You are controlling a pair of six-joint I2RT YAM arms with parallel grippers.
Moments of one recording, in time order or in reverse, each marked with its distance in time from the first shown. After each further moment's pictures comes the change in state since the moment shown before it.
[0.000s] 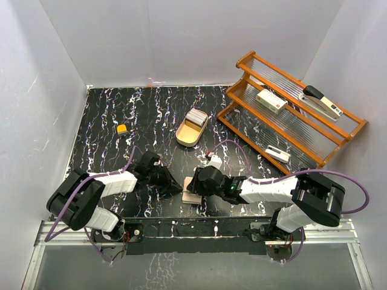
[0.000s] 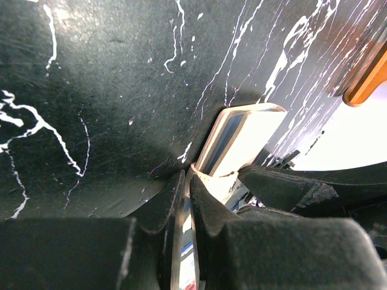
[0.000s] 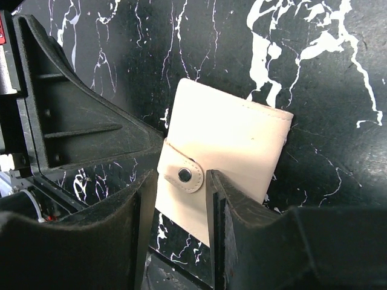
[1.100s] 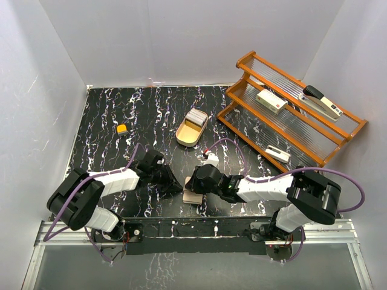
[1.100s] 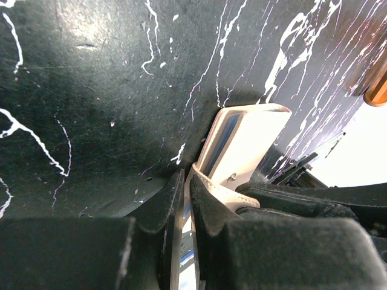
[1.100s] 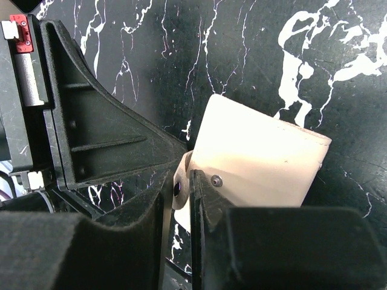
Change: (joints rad) left arm -0.035 0.002 0.061 -0.092 -0.055 0.048; right arm -0.003 0.038 0.023 0.067 -0.022 -0.022
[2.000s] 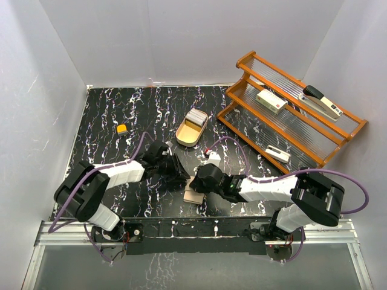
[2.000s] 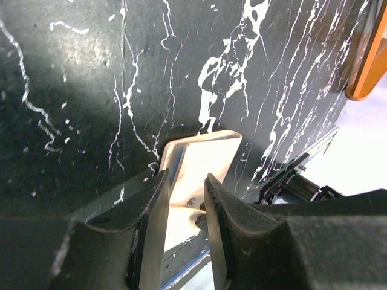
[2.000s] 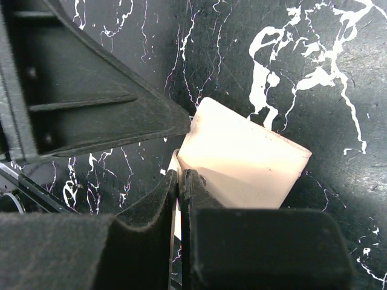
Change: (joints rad) left arm -0.003 0.063 0.126 0.024 -0.007 0.077; right arm -0.011 -0.032 -0.002 -0.063 0.038 -0.077
